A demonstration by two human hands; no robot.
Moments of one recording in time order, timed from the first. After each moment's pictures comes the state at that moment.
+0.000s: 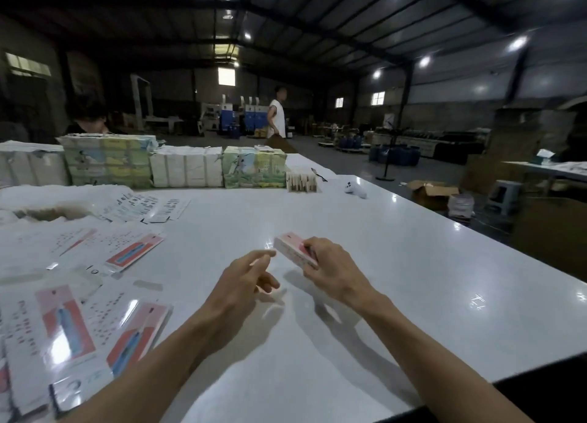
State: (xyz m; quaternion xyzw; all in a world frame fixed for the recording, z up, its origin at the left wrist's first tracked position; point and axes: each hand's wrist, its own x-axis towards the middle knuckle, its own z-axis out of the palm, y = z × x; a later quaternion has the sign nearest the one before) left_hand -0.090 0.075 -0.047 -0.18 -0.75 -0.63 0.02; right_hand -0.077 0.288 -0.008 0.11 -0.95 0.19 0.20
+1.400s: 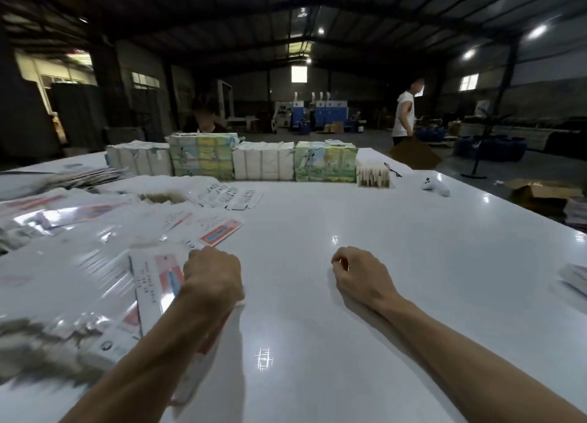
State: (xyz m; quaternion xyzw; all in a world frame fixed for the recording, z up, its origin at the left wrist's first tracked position) left_hand -0.014 -0.026 0.025 0.10 -0.99 0.12 0.01; right_hand -0.111 0.231 -0.057 0.14 -0.94 0.26 0.16
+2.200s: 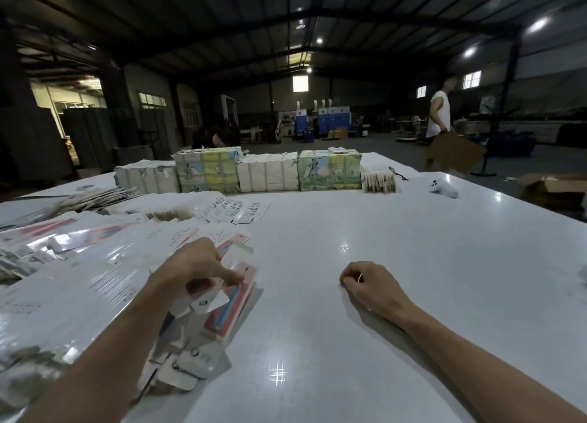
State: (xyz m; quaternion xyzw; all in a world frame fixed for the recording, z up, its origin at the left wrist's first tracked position) left_hand -0.079 -0.105 0.043 0.13 -0.98 -0.17 -0.02; right_hand -0.114 0.241 -0.057 0.15 -0.93 0.33 0.11
